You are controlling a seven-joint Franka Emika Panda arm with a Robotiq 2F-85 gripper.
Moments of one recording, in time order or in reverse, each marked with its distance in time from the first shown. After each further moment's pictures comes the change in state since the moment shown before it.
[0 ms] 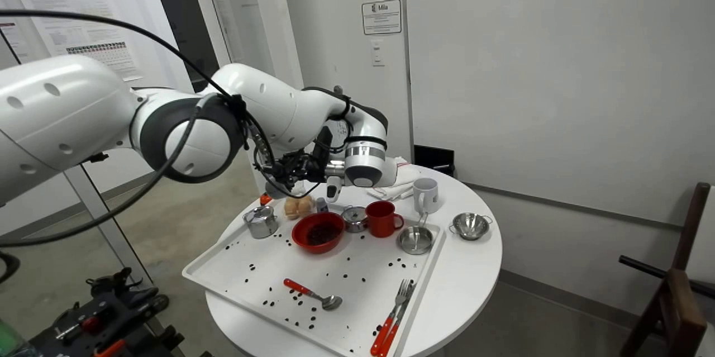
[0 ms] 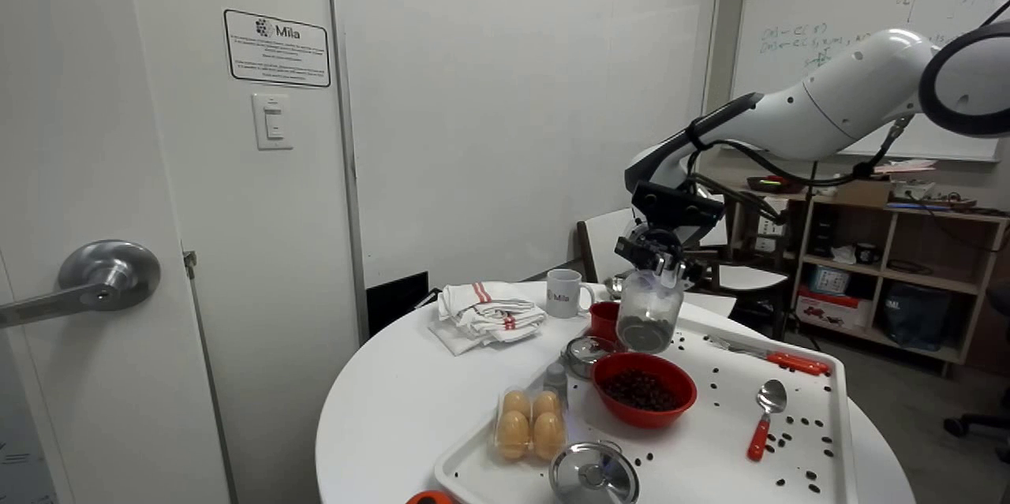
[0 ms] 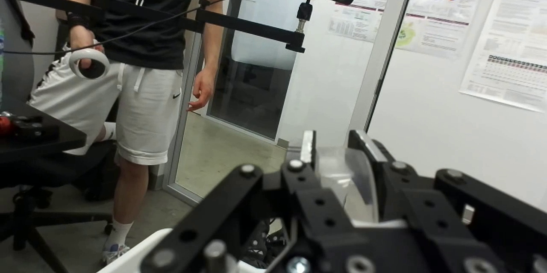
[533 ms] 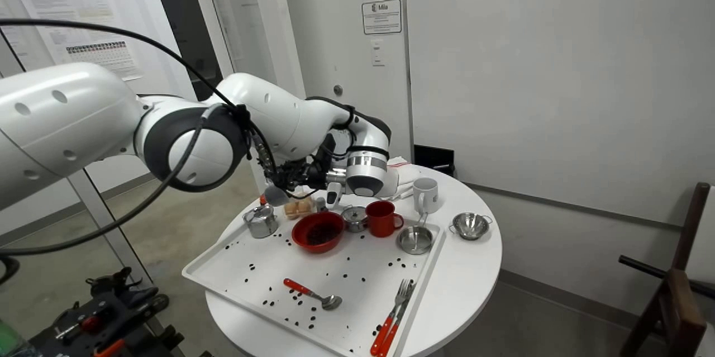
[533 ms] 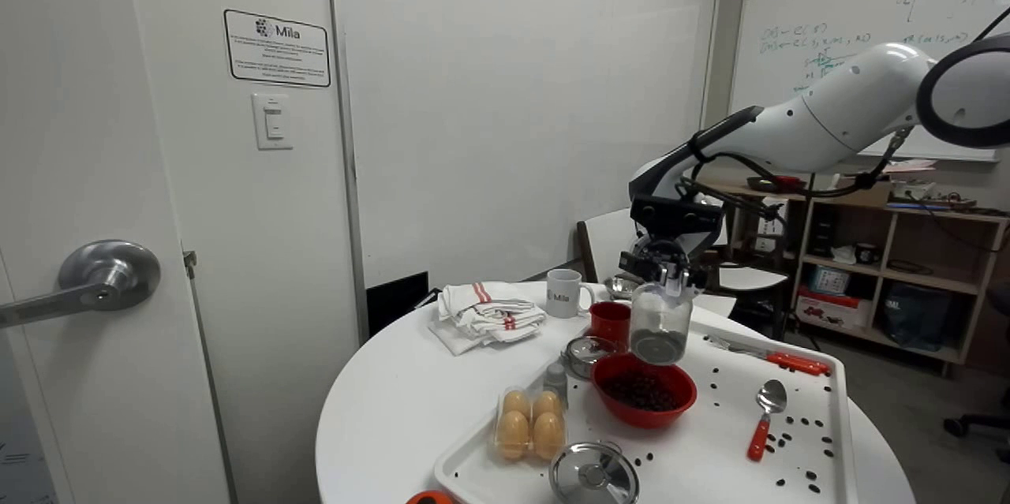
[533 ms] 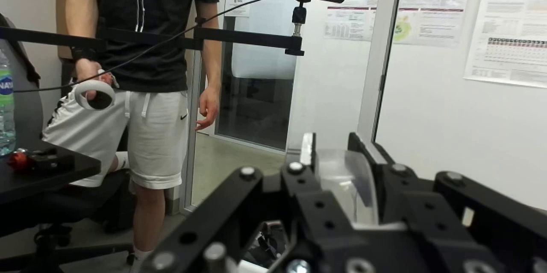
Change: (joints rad) arm -0.012 0.034 -0.002 0.007 0.019 -0.014 0.115
